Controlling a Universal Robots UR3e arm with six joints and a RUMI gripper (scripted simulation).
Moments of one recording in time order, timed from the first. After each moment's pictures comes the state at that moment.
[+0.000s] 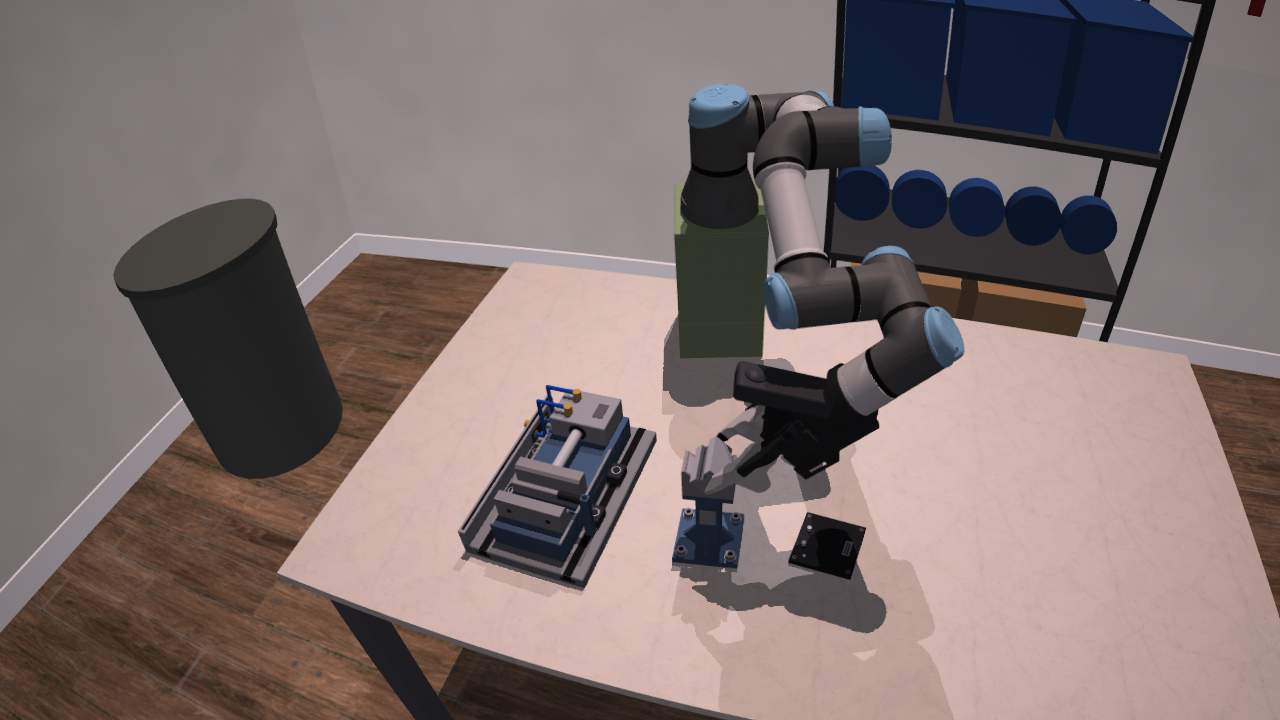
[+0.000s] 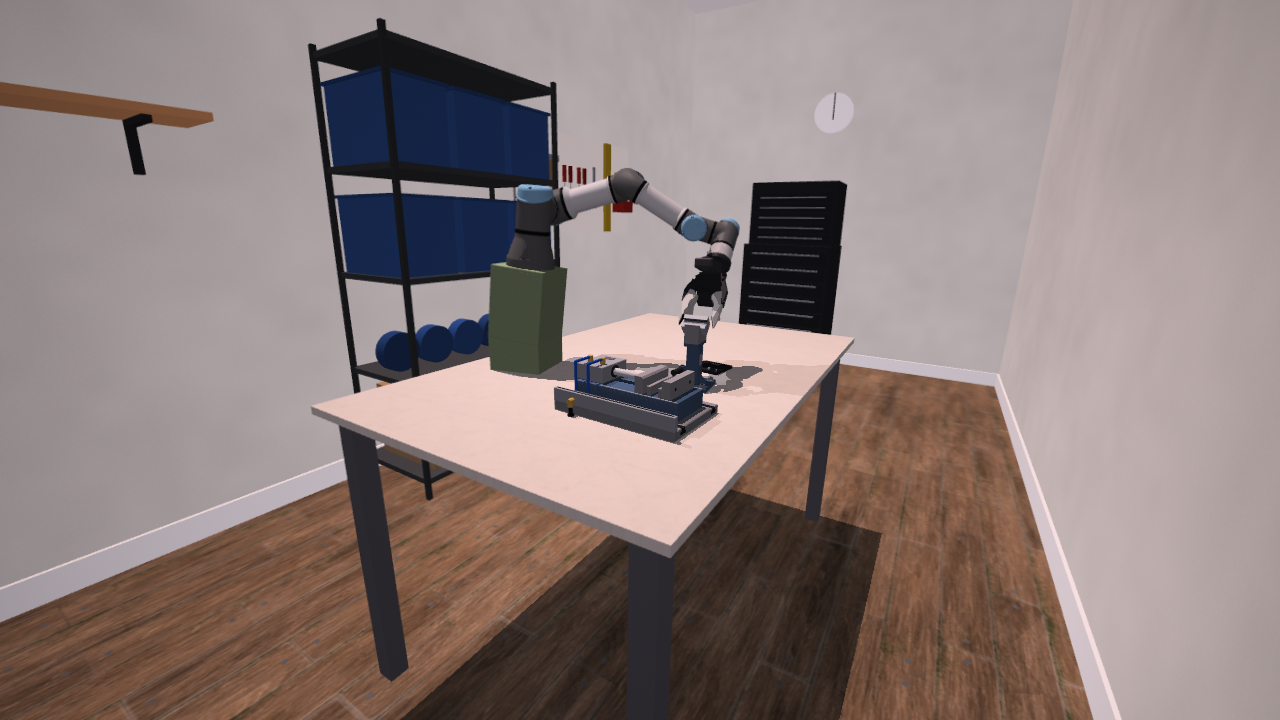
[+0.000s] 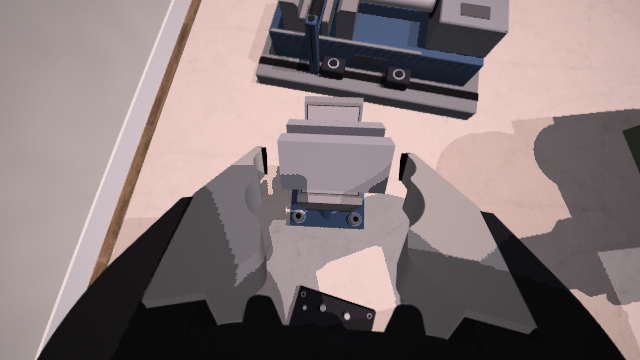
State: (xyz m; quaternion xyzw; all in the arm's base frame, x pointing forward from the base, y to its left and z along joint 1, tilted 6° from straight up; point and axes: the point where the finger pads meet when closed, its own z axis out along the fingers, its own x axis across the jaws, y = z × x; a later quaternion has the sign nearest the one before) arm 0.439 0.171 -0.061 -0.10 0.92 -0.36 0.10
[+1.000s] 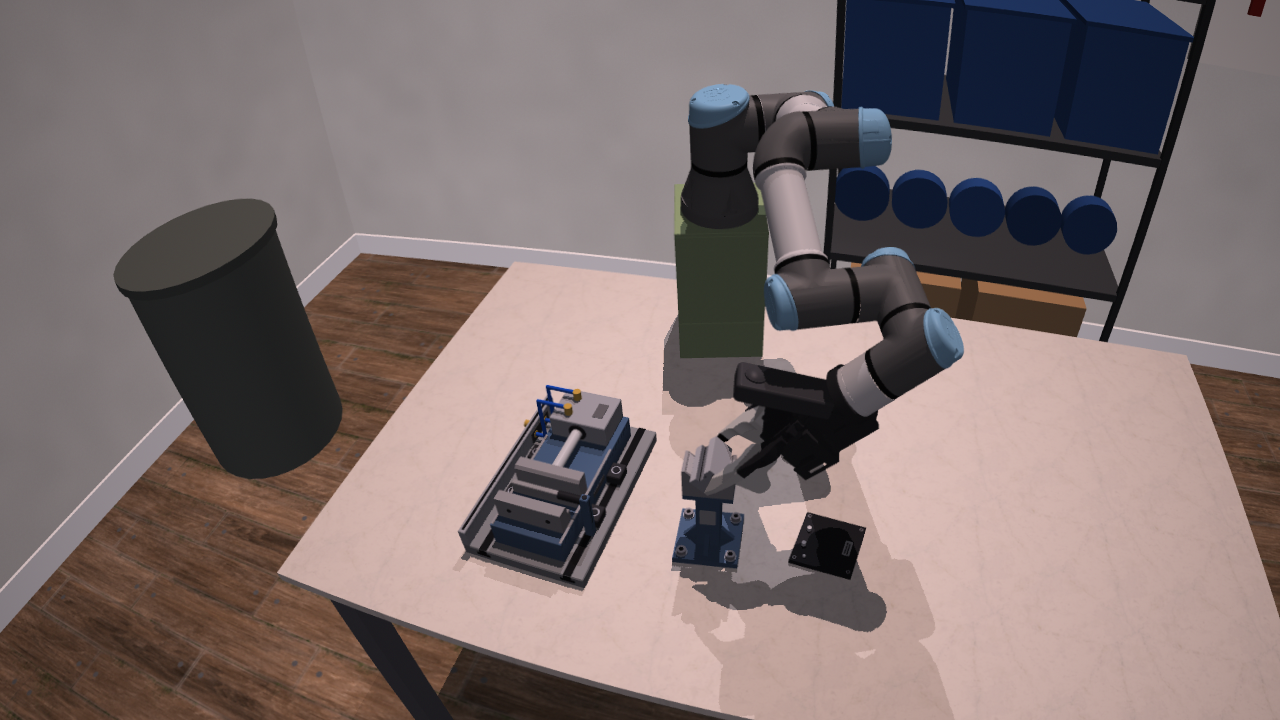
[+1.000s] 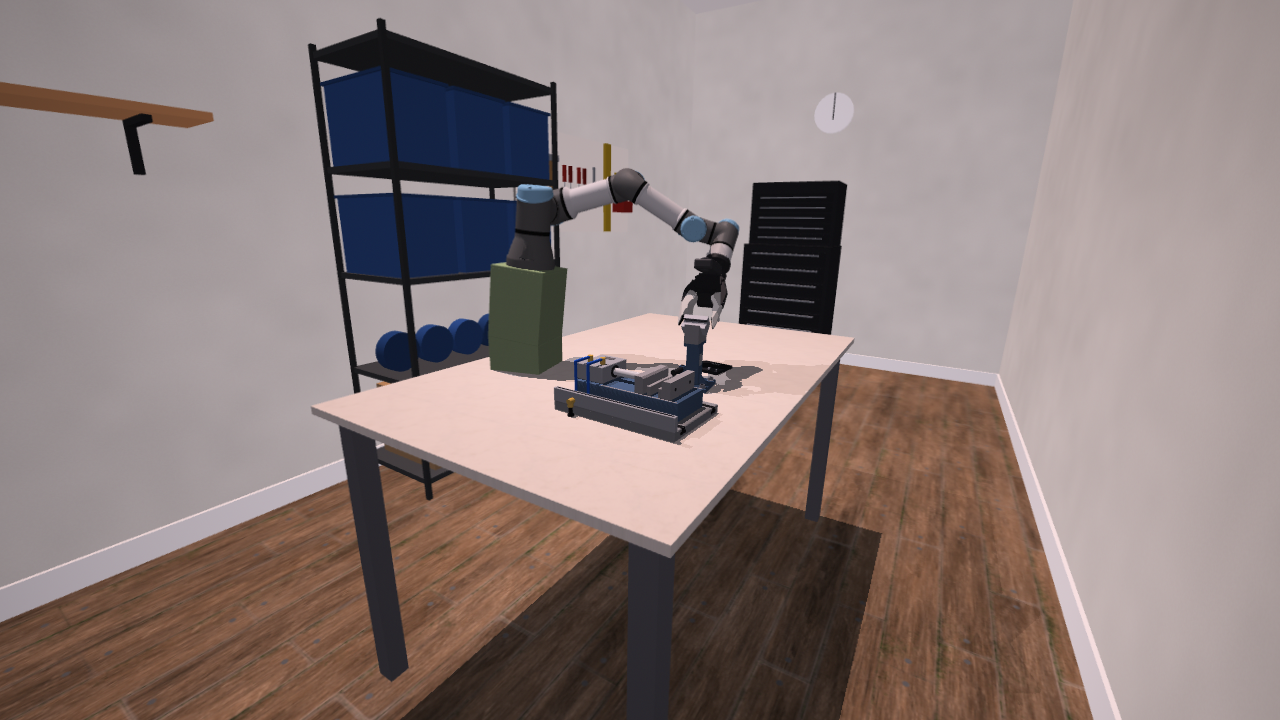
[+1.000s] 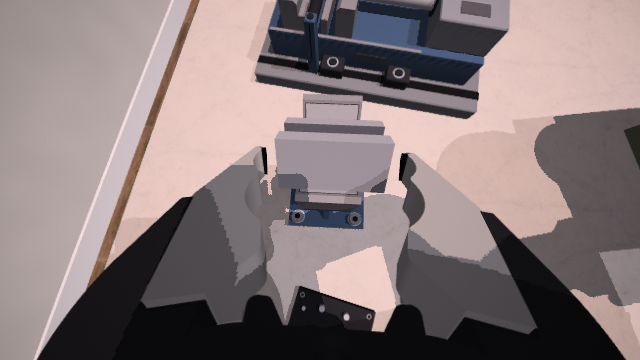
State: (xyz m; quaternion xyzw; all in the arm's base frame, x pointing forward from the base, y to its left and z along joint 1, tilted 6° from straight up) arm 0.438 0.171 -0.064 -0.10 0.92 -0.36 0.10
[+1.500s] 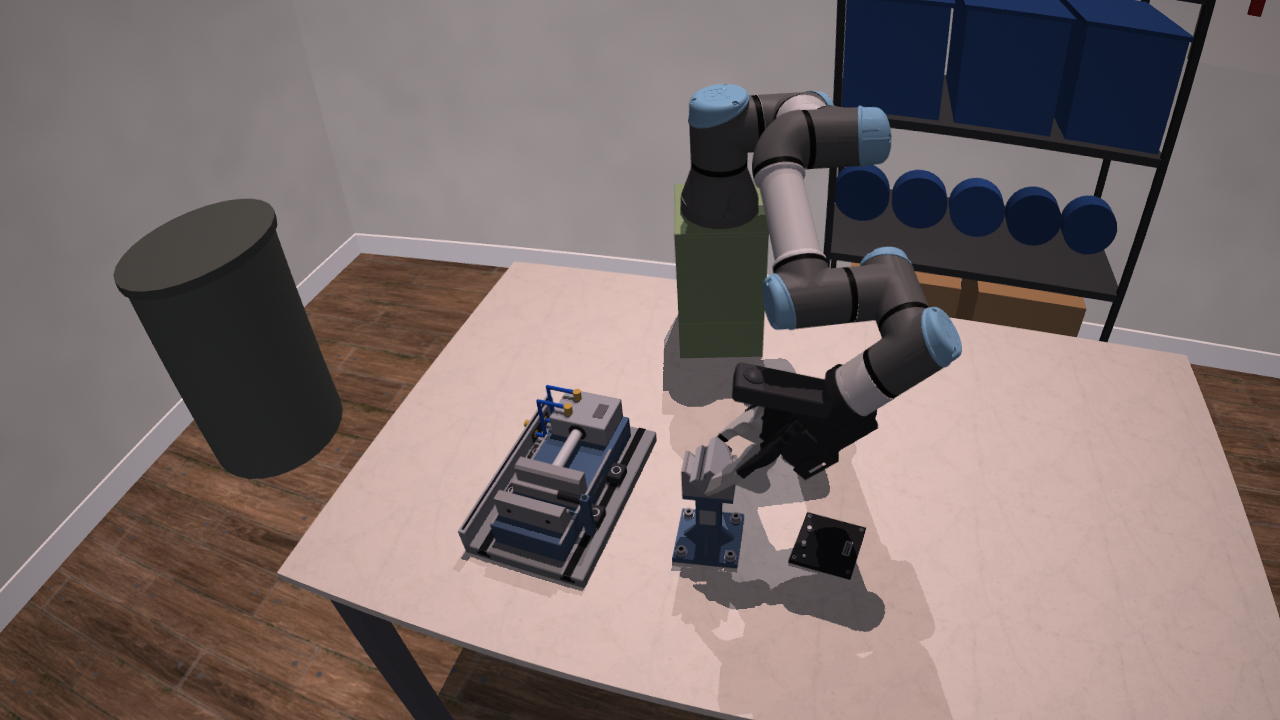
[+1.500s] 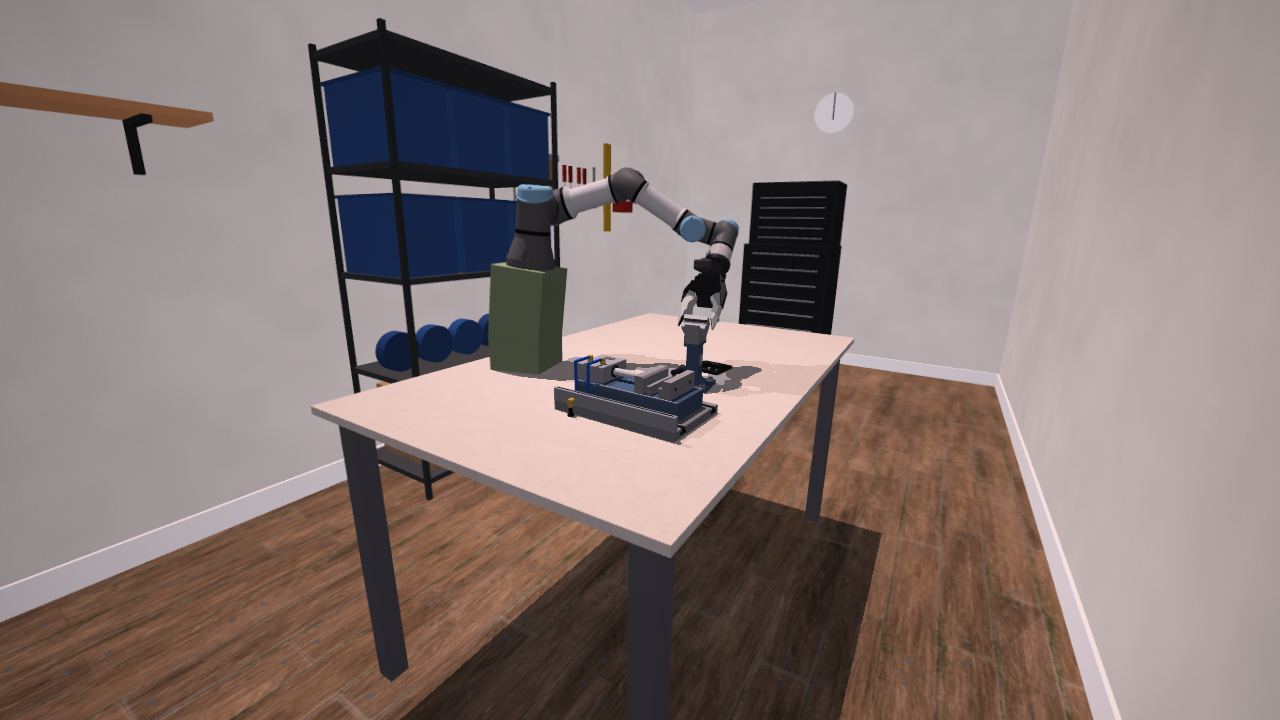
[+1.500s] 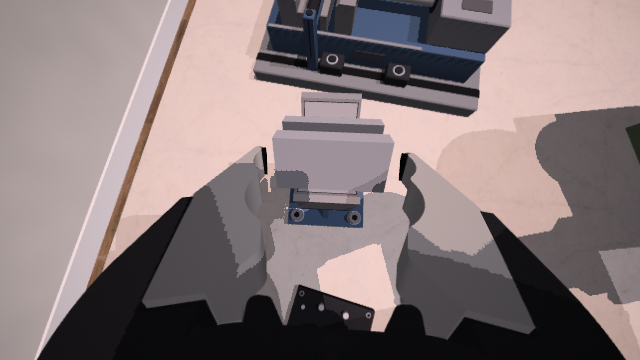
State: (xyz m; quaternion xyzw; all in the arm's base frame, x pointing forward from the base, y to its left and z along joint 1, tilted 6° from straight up) arm 0.438 0.171 -0.066 -0.11 0.92 -0.36 0.10
